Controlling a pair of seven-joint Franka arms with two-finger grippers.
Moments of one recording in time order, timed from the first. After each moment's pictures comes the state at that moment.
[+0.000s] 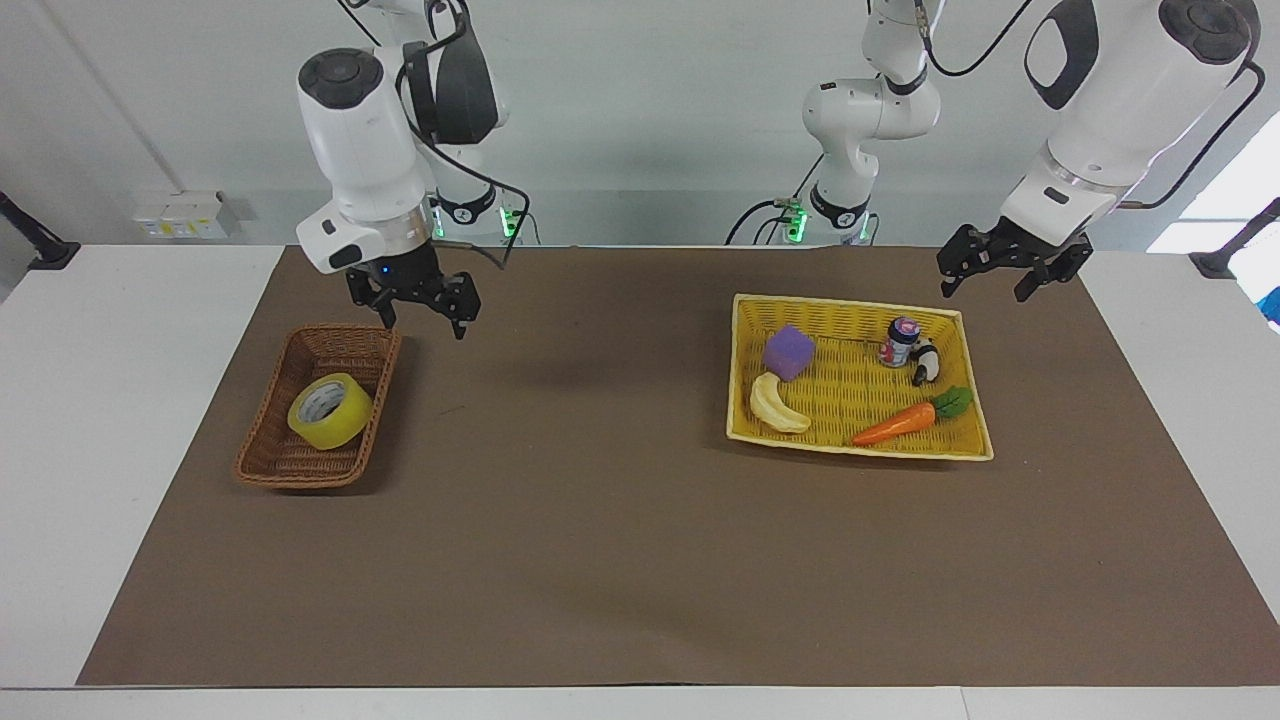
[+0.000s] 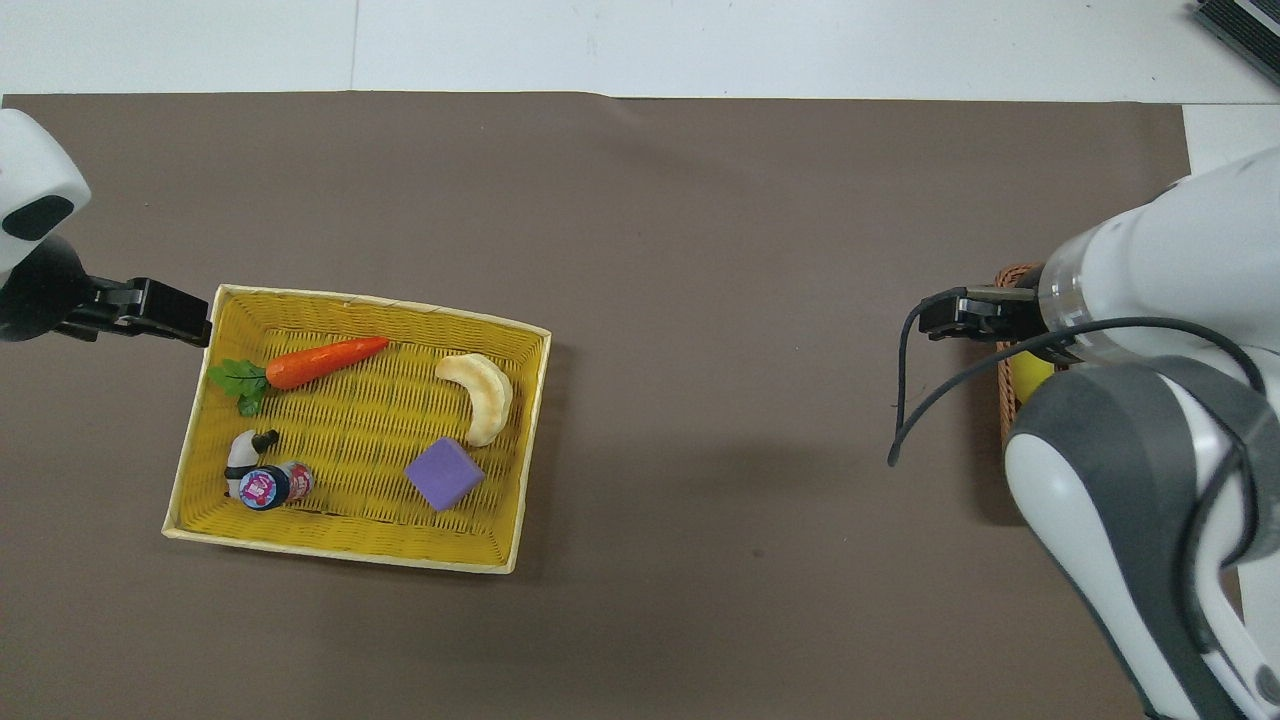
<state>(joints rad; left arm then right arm) -0.04 0.04 -0.06 -1.56 -0.03 1.55 0.02 0.09 -0.02 0.09 -1.76 -0.06 1.79 0.35</state>
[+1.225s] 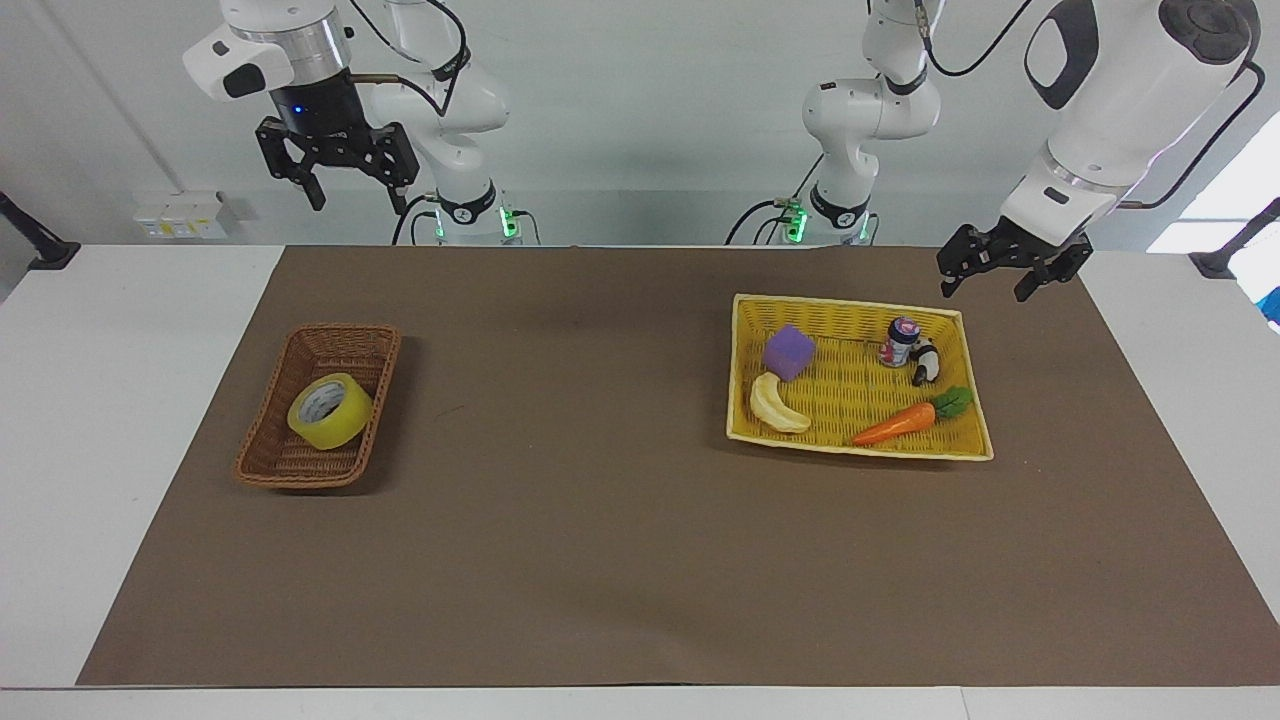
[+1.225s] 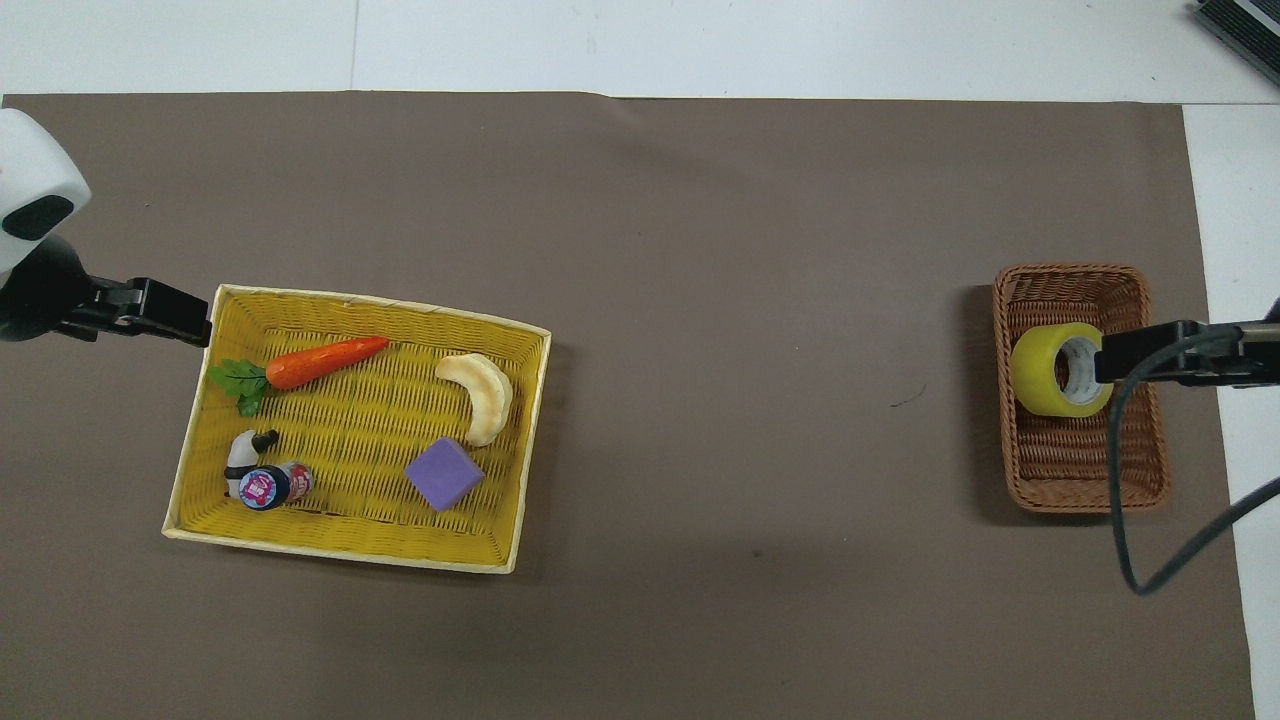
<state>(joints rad) -0.04 0.04 -0.06 -1.56 -0.03 1.55 0.02 0.06 -0.09 0.03 -1.51 -0.02 1.45 0.14</state>
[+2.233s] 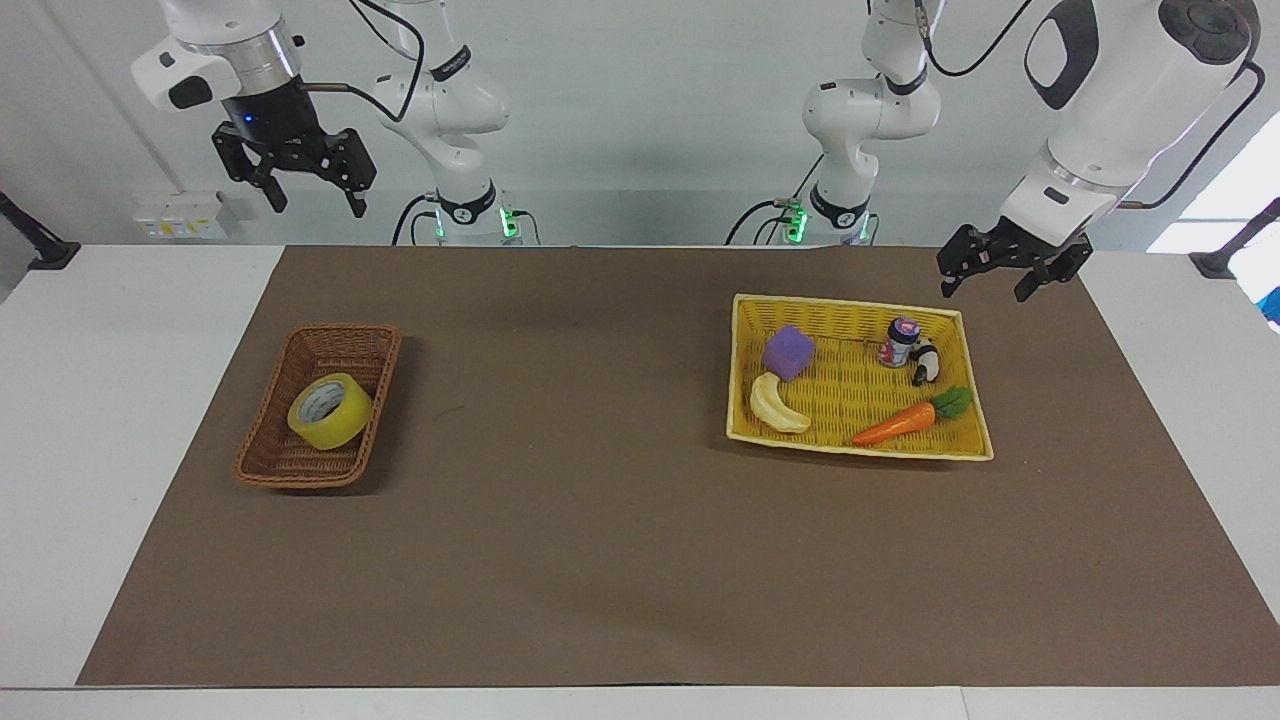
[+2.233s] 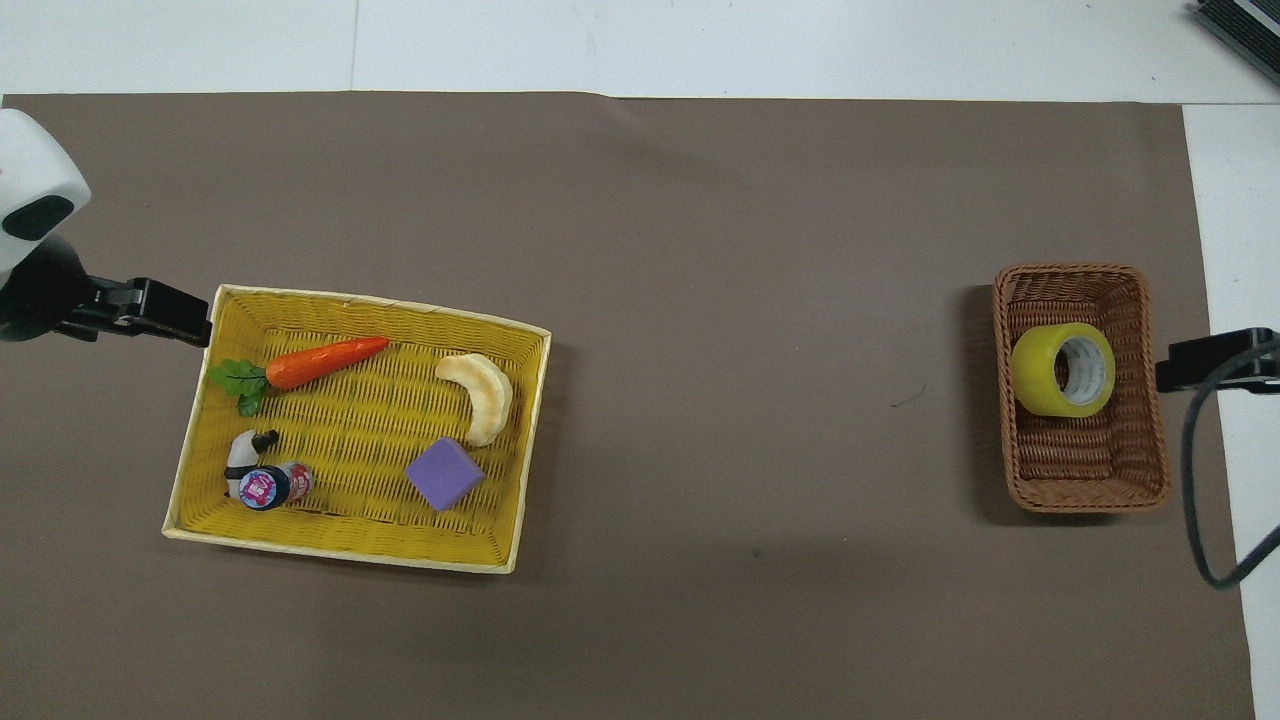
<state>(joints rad) -0.04 0.04 -0.06 -1.56 -0.03 1.55 0.02 -0.01 -0.10 0.01 -1.54 -0.02 1.44 0.07</state>
